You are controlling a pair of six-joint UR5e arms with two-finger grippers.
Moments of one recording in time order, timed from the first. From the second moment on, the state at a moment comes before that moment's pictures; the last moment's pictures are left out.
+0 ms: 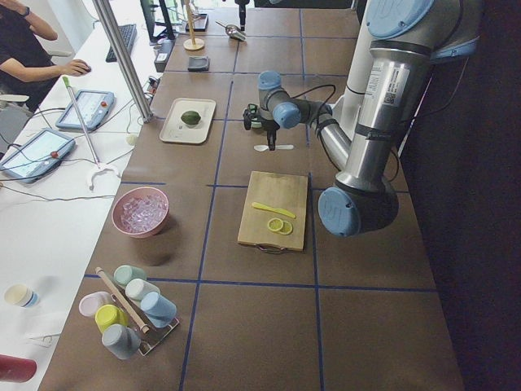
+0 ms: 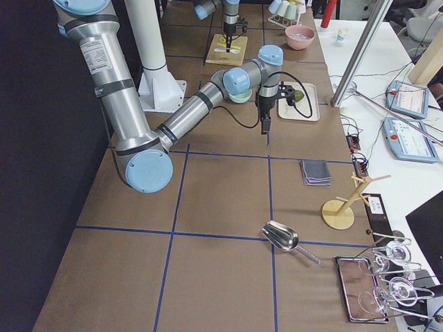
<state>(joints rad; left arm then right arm) -0.63 -1.94 -2.01 -1.51 -2.06 -1.20 1.12 -1.26 1.96 -1.84 2.20 0.53</state>
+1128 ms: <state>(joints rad) -0.55 -2.36 -1.56 -1.74 -2.06 -1.50 1.36 -1.43 1.87 -1.83 2.39 0.13</state>
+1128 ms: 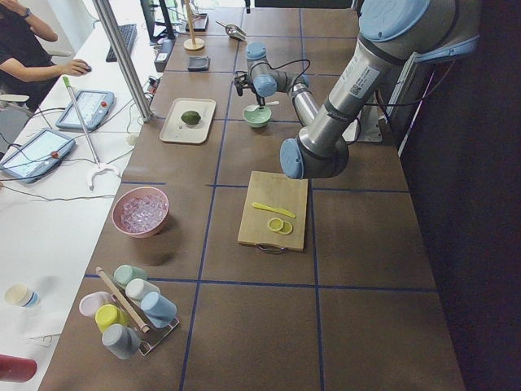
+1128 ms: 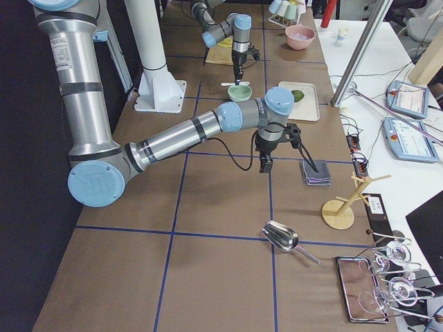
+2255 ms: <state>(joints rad) -0.63 -2.33 -1.64 -1.59 -2.13 -1.42 1.39 -1.46 1.86 -1.83 2.40 0.08</state>
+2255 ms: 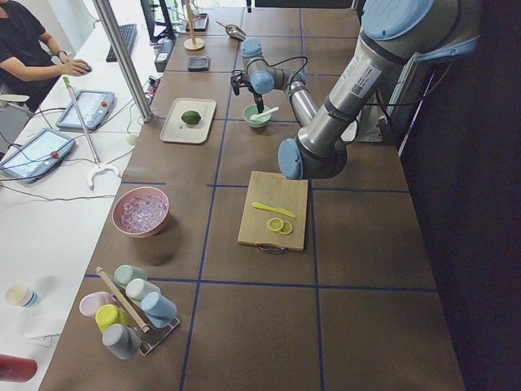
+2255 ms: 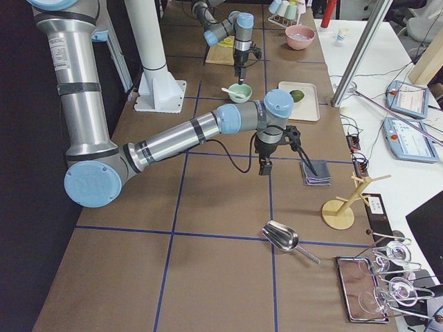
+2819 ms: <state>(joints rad) -0.85 -2.04 -1.95 -1.35 -2.21 -0.96 1.55 -1.56 1.74 -1.70 2.43 -0.18</state>
